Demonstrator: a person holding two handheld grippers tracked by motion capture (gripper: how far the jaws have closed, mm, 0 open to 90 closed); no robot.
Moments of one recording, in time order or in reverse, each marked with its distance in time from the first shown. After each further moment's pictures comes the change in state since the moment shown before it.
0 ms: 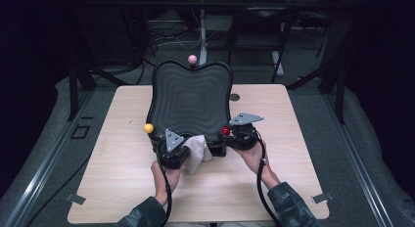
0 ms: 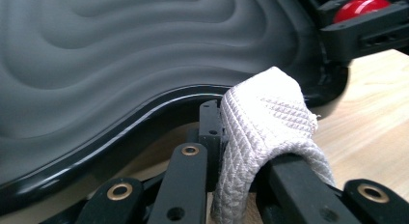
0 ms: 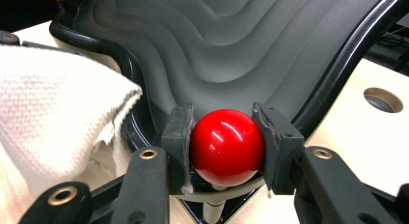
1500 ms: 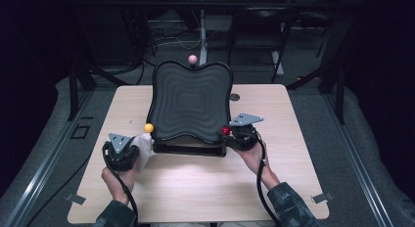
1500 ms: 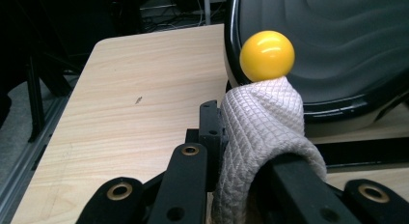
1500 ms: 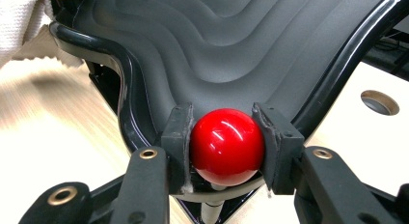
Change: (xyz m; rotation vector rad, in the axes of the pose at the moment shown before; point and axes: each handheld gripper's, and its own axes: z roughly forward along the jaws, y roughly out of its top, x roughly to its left) left arm 0.100 -0.024 -0.065 0.008 0.332 -0.102; right arm 0.001 -0.002 0.000 -0.014 -0.009 -0.013
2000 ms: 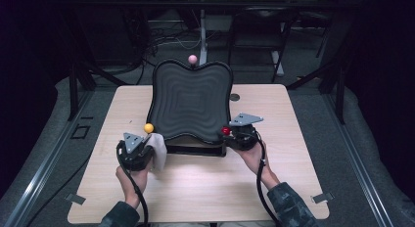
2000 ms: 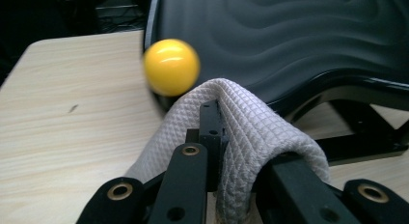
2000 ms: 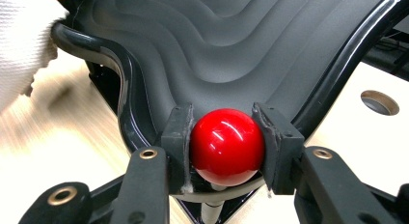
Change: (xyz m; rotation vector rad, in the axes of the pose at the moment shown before) left arm -0.038 0.005 0.009 -0.012 -0.157 -0.013; right arm 0.000 0.000 0.000 -0.001 -0.001 -0.001
